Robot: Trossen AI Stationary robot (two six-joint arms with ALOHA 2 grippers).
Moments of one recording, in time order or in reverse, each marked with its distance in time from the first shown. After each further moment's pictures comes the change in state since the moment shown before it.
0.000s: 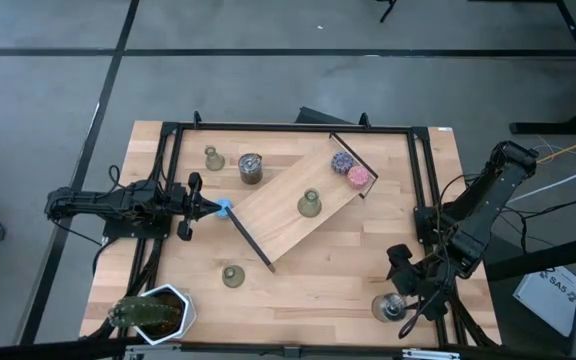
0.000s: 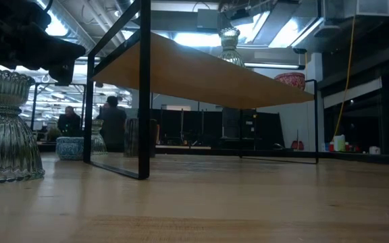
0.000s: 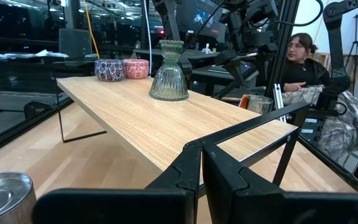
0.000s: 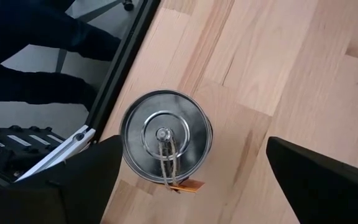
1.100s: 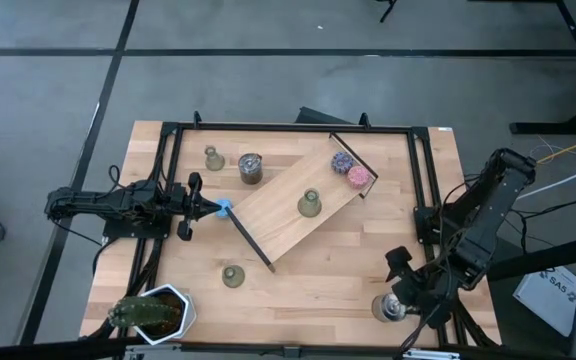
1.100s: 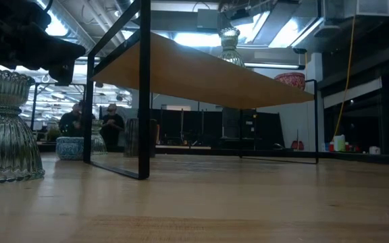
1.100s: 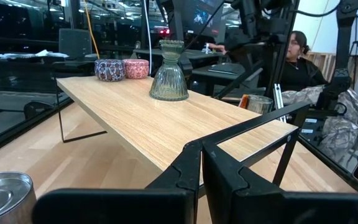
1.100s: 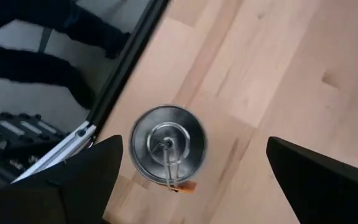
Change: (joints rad) left arm 0.000 0.000 0.000 0.000 0.000 0.000; right arm 0.006 0.140 0.251 -0.196 0.020 -0.100
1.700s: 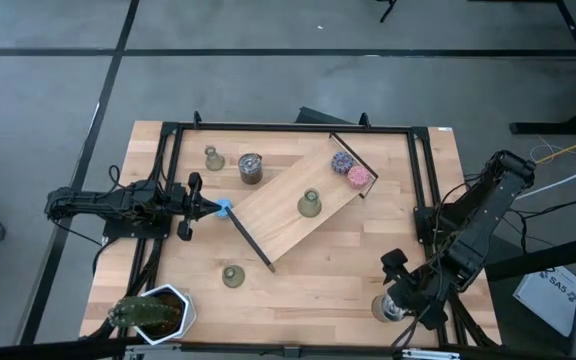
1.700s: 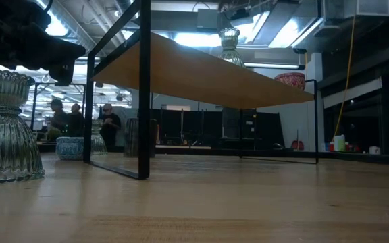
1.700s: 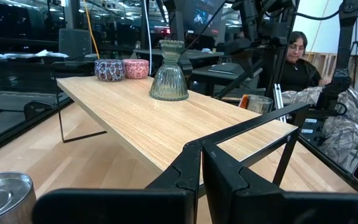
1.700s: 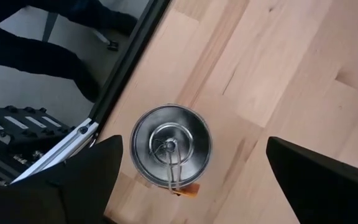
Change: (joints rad) left arm 0.000 0.000 0.000 0.000 0.000 0.000; right arm -0.044 0.026 0.000 0.012 -0.057 -0.027
